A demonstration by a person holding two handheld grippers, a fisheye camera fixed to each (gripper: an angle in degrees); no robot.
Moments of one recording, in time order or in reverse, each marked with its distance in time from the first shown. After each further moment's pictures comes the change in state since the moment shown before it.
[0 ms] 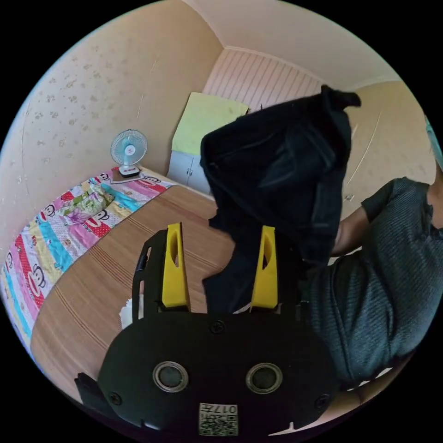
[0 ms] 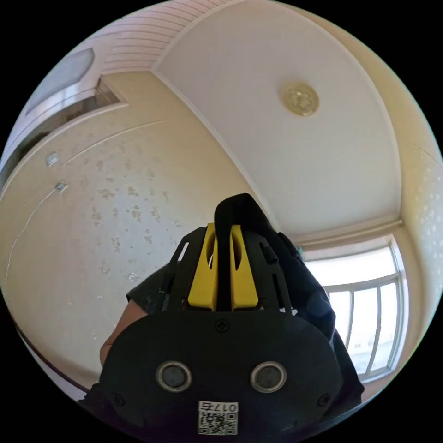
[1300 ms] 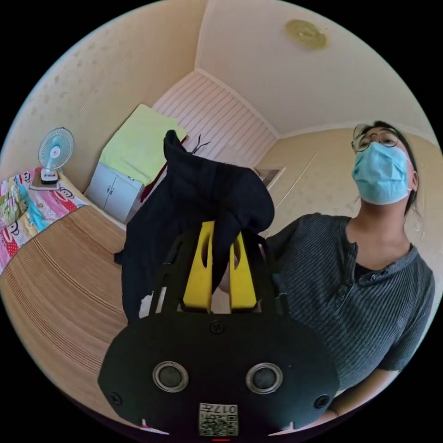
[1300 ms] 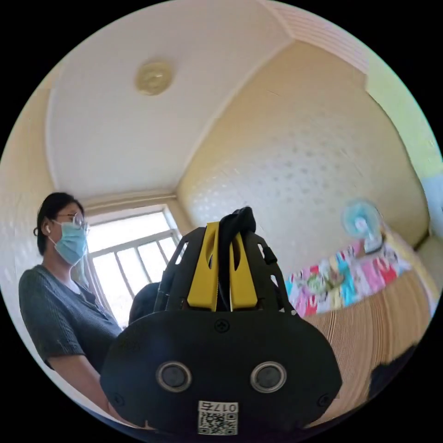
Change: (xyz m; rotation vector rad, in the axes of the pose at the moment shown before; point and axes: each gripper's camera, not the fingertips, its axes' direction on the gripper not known) left arm -0.018 -0.075 -0.066 0.309 0.614 -0.070; right arm 0.103 -0.080 0.063 -0.332 1.643 -0.025
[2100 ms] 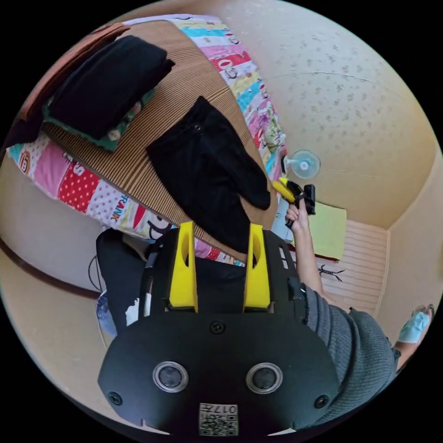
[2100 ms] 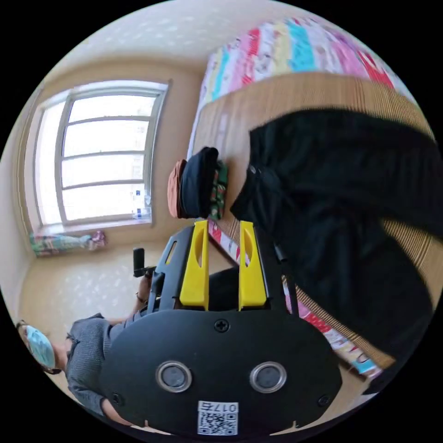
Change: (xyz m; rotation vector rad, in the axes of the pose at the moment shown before) left arm -0.030 0.252 -0.426 0.423 -0.705 -1.293; right arm 0.047 0.336 0.418 -1.508 -0.035 0.796
